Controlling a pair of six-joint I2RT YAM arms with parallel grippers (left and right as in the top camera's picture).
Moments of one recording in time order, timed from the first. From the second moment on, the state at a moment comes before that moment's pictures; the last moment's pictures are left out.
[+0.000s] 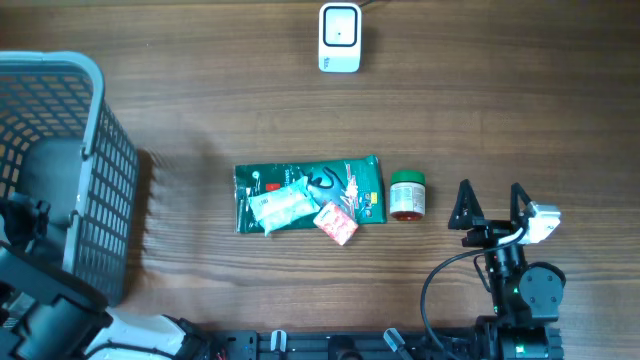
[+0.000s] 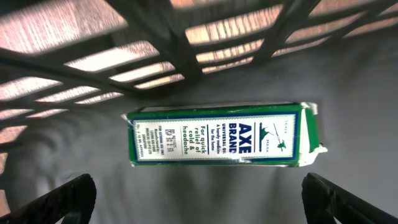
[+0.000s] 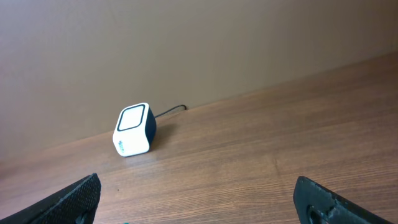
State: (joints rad) left arm 0.94 1.77 1.22 -0.74 -0.20 -0.33; right arm -0.01 0.02 0.01 0.00 -0.05 0.31
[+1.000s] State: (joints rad) left arm 0.65 1.85 1.23 -0.65 -0.21 0.41; right arm -0.01 0.02 0.01 0.00 -0.05 0.31
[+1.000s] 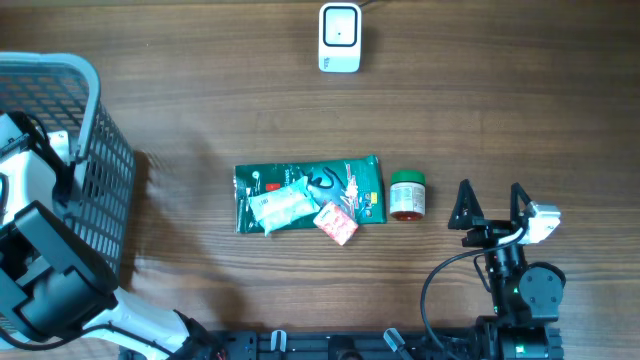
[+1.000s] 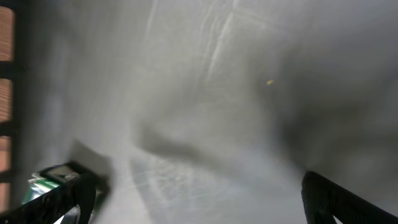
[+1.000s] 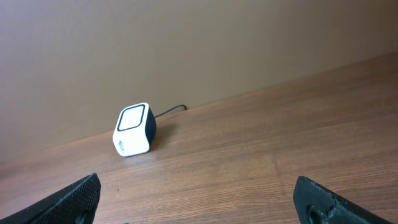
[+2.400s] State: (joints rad) left arm 0.85 1.88 1.22 -0.63 -0.07 0.33; right arm -0.01 0.02 0.01 0.00 -0.05 0.31
